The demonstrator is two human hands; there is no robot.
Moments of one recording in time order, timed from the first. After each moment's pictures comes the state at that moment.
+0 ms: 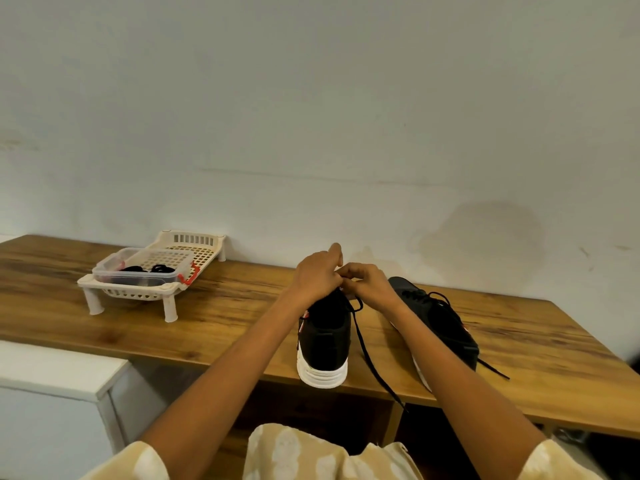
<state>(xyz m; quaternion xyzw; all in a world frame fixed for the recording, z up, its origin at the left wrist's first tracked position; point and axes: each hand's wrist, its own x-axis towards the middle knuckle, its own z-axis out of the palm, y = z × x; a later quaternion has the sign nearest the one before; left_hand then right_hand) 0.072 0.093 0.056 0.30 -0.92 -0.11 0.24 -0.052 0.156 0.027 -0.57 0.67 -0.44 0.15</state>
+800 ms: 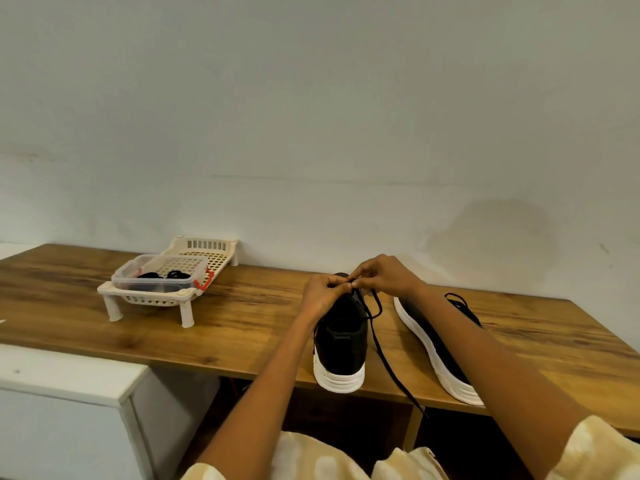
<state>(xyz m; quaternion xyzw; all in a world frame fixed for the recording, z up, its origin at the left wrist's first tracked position) 0.072 0.073 0.005 0.31 -0.74 -0.48 0.36 -0.074 0.147 0.056 -0.67 0.69 -0.25 0.09</state>
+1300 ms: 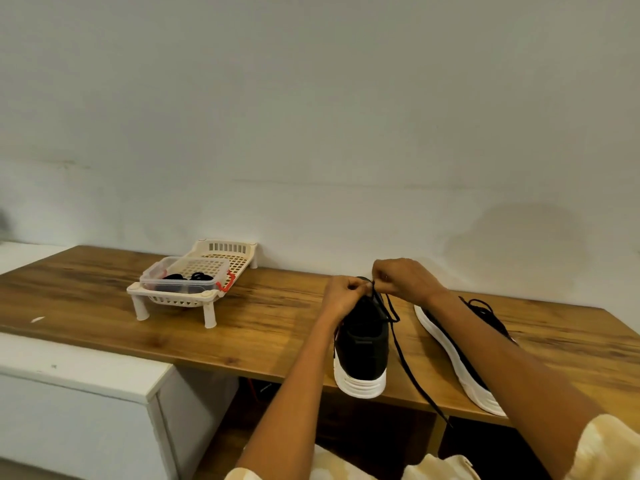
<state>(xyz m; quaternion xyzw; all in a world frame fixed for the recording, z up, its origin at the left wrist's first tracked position) 0.073 0.073 0.009 0.32 -0.74 -0.47 0.35 -0.066 0.141 0.054 -0.70 0.70 -0.11 -0.13</state>
